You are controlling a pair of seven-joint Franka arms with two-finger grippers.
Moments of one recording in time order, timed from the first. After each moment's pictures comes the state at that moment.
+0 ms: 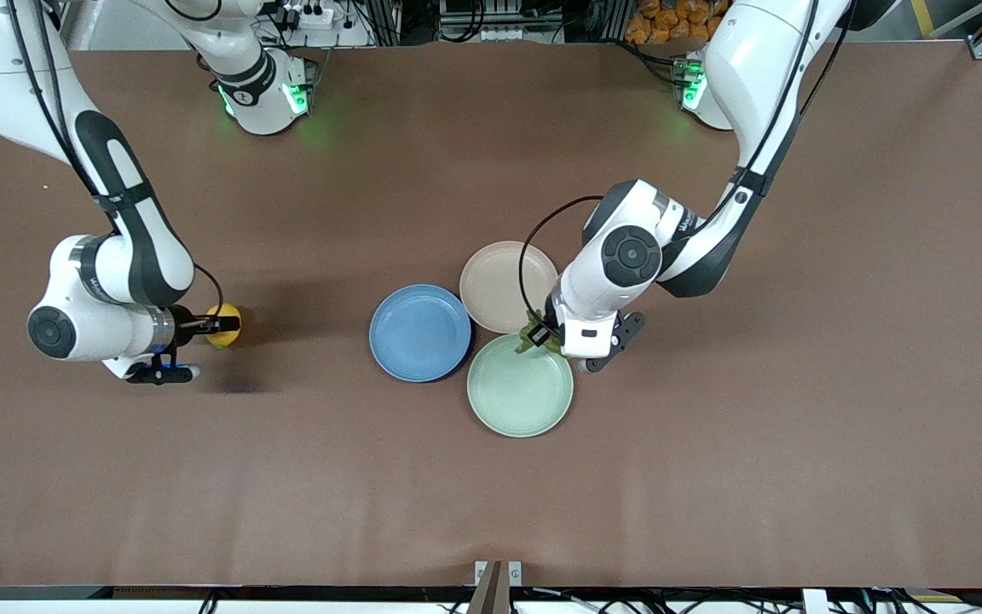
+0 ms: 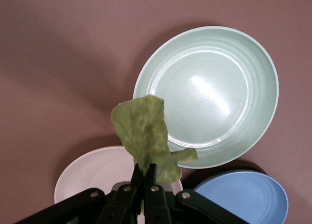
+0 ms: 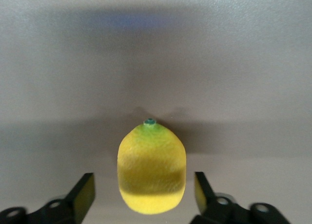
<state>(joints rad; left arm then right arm) -0.40 0.63 -0.25 -1.54 -0.07 2.21 -1.32 -0.16 0.52 0.12 -1.86 0.03 2.04 -0.07</state>
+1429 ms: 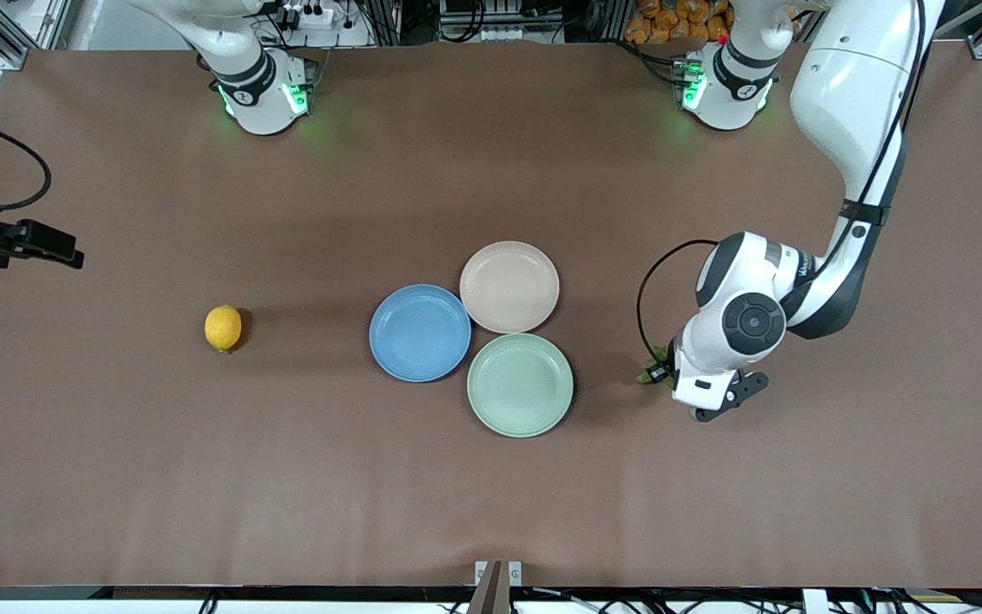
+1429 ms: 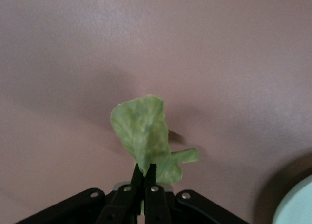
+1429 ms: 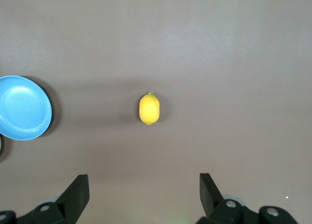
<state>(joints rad) -0.15 0.64 -0.24 -1.59 0.15 2.10 -0.93 -0.06 0.18 0.04 -1.37 -0.01 1.43 -0.01</state>
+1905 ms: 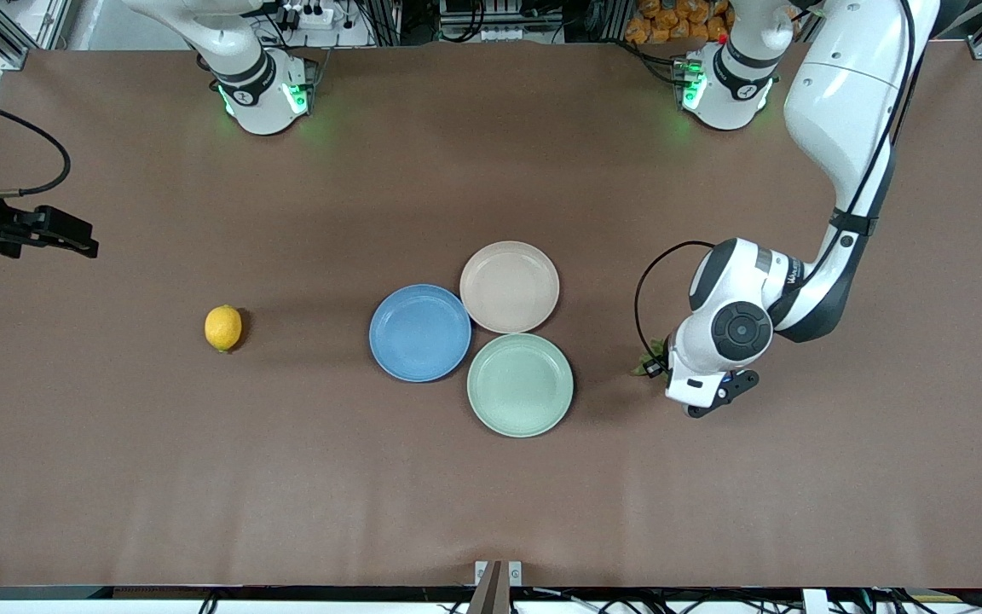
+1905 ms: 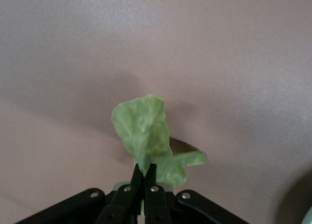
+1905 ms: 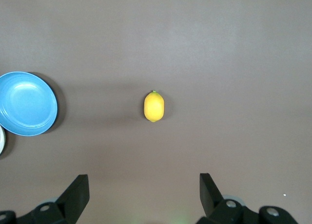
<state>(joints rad) -0.15 0.67 -0.24 -1.60 0.15 2.09 -0.93 0.02 0.16 -0.01 -1.35 -0.02 1.41 0.01</state>
